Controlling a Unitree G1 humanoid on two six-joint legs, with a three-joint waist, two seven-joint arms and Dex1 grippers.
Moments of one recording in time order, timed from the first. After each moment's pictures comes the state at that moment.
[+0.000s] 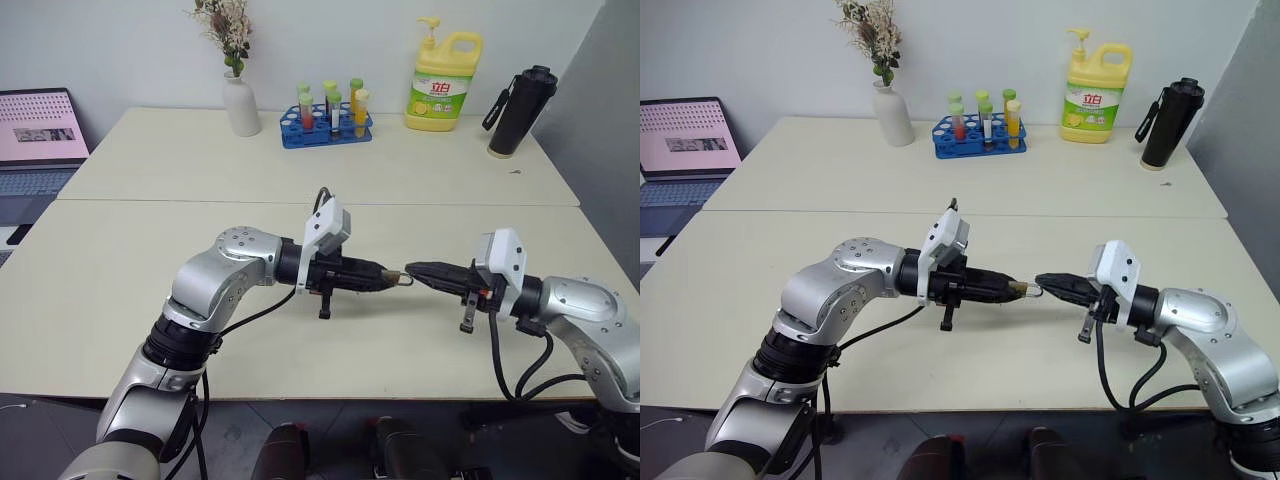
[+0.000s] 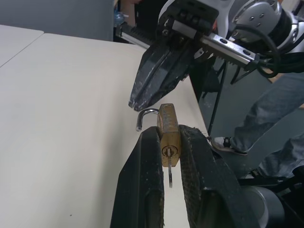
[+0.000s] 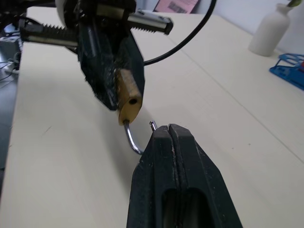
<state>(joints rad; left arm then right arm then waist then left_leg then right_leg) -0.68 0.49 -0.25 -0.17 -0.53 0.72 -1.15 -0.21 -0.77 -0.01 -0.46 0.51 0.41 0.92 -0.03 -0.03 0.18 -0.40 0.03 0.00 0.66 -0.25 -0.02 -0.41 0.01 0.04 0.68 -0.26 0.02</state>
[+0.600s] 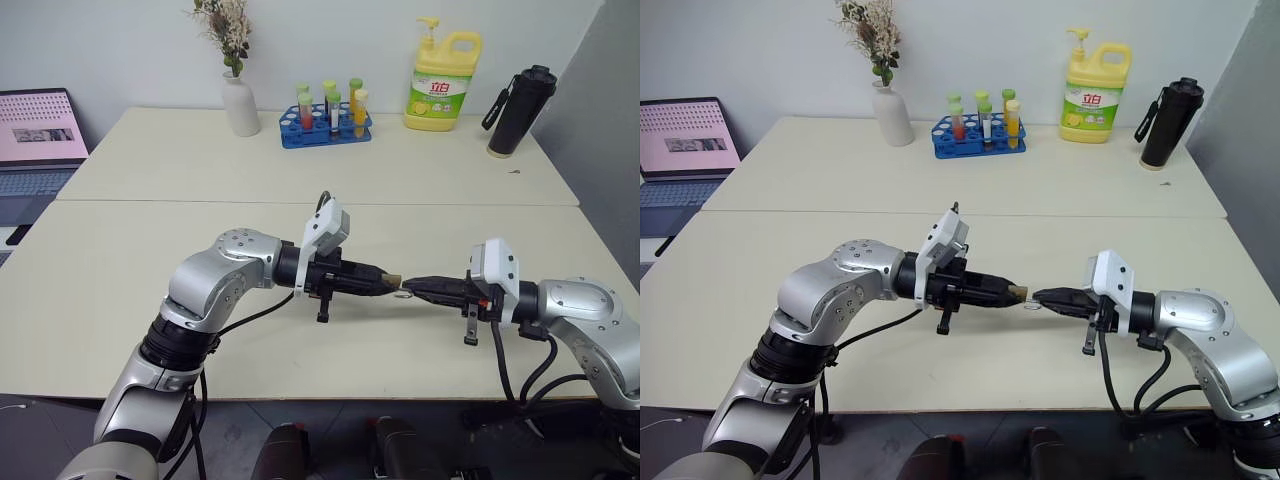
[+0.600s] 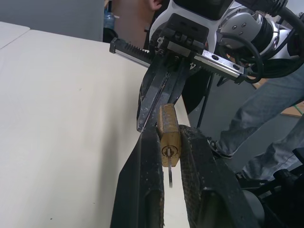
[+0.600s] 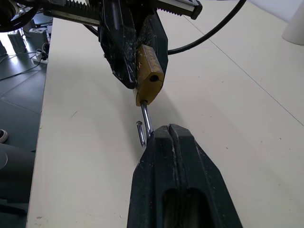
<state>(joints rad) -0.68 0.50 -0.25 -0.18 -0.59 0.78 -1.14 -0.21 -0.78 0.01 -0.45 0.51 0.41 0.98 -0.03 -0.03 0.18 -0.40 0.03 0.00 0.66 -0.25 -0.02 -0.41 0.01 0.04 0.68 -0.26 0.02</state>
